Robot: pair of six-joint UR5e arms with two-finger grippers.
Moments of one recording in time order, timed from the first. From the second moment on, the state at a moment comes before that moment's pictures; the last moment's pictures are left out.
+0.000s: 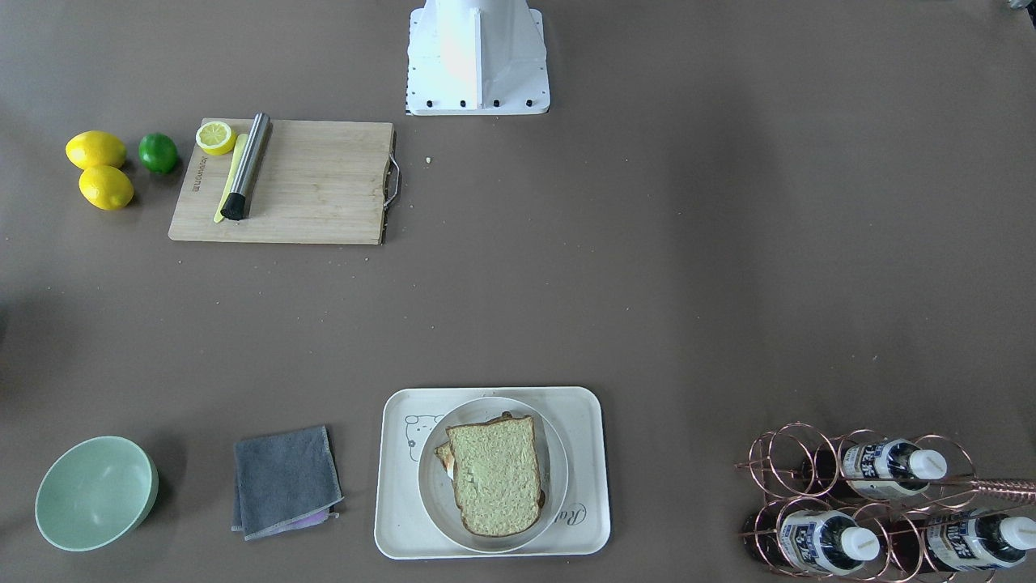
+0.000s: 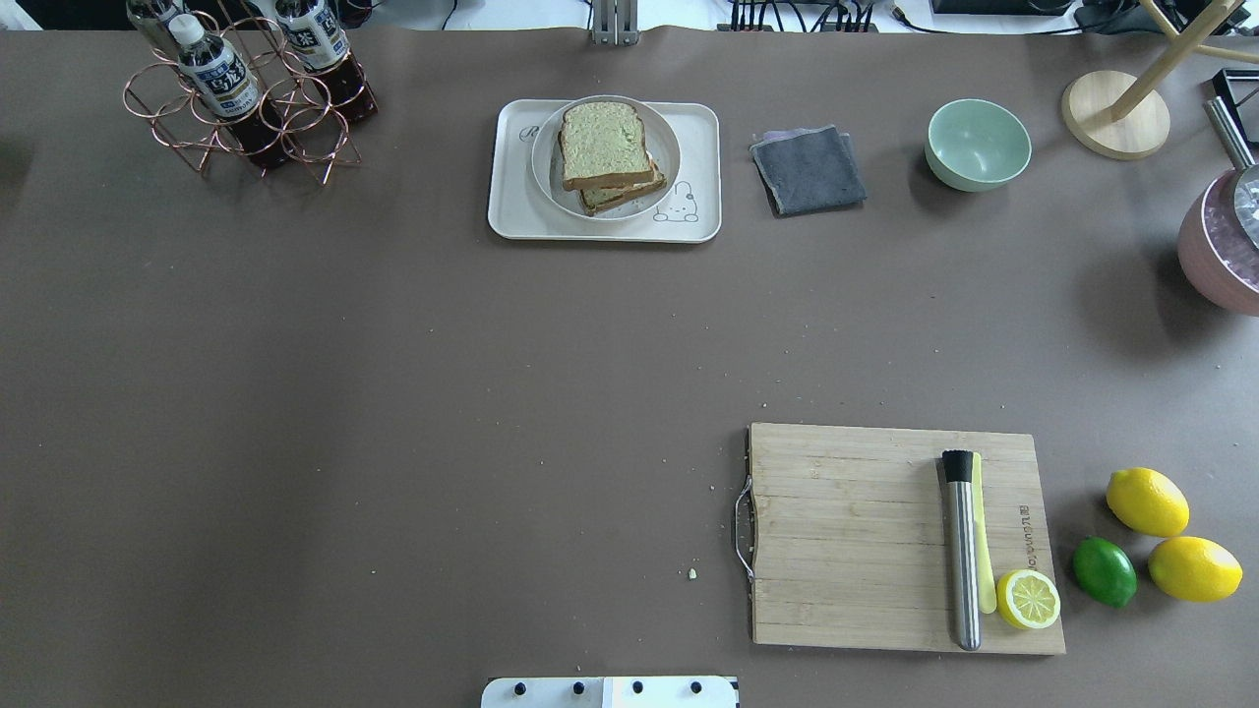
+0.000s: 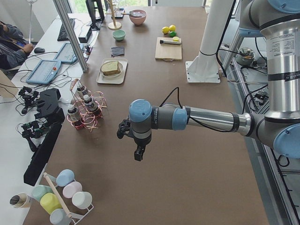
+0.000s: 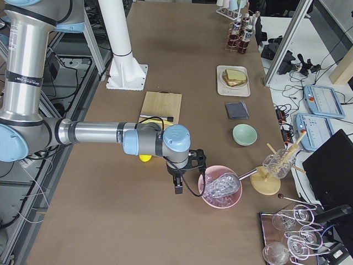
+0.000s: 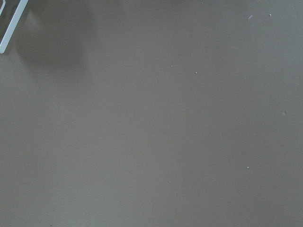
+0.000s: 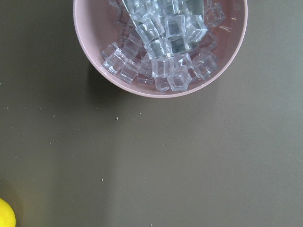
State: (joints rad) left arm -1.55 -1.41 -1.85 -1.49 -2.32 0.23; right arm 1.59 -1.80 1.82 -1.59 2.31 -0.15
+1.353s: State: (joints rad) left arm -1.55 -1.41 -1.86 -1.52 -2.32 0.23; right arm 1.57 -1.80 1.85 -1.59 2.34 -0.10
